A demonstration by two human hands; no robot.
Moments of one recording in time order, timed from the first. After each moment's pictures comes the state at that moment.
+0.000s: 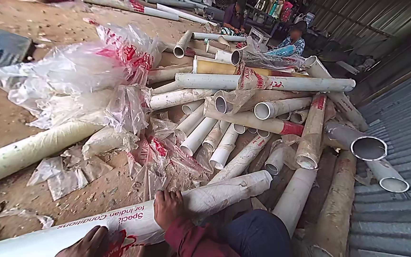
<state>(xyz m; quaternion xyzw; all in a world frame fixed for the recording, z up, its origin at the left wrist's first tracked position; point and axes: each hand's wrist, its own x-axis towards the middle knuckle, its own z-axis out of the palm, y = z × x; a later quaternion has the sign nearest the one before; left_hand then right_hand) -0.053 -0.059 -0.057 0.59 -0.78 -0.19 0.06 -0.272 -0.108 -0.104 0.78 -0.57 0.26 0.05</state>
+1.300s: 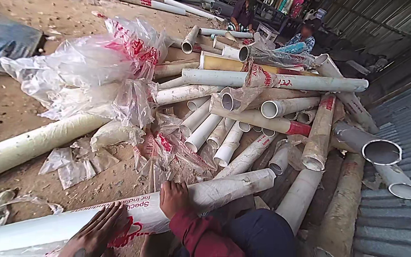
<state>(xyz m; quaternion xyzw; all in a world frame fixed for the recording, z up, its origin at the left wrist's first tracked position) -0.046 -0.062 -0.095 0.52 -0.82 -0.12 0.21 -0.271 -0.122 -0.105 0.77 -0.59 0.26 0.03</state>
